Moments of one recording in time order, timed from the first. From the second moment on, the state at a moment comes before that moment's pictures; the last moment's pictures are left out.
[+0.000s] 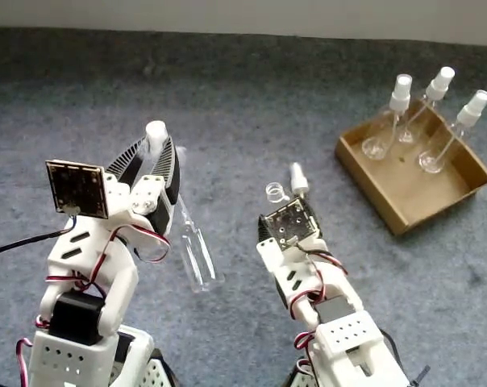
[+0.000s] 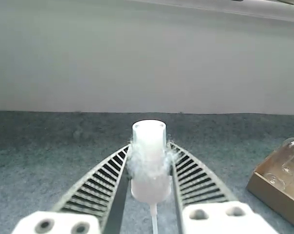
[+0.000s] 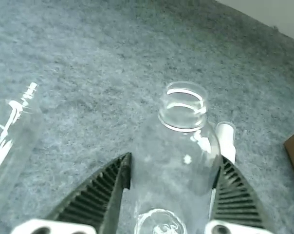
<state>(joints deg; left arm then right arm) 7.4 -79.5 59.3 35.8 13.4 -24.6 -62.1 95.3 2.2 15.3</state>
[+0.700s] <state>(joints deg) 10.9 -79.5 59.3 35.8 13.4 -18.8 -62.1 83.6 24.2 15.1</state>
